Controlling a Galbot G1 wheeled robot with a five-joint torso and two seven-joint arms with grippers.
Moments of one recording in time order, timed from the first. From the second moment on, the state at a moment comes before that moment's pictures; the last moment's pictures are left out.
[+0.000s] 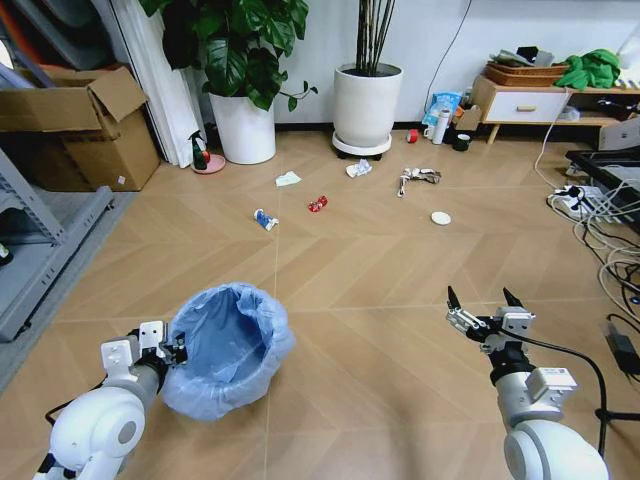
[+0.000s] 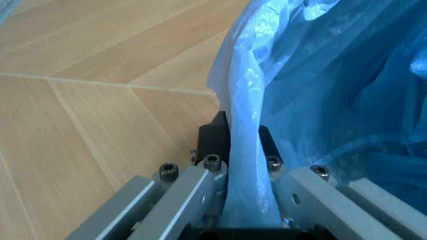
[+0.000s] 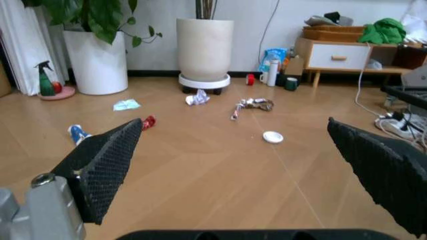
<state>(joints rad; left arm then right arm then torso) 1.46 -1.07 -0.62 -2.18 -0.78 0.73 -0.42 -1.60 1.49 0.74 2.23 0.14 -0.13 -0.06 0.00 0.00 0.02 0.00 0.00</state>
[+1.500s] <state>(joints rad) 1.46 -1.07 -0.59 -2.18 -0.76 0.72 -0.40 -1.59 1.50 0.73 2.21 0.12 -0.12 -0.07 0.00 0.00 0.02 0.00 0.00</state>
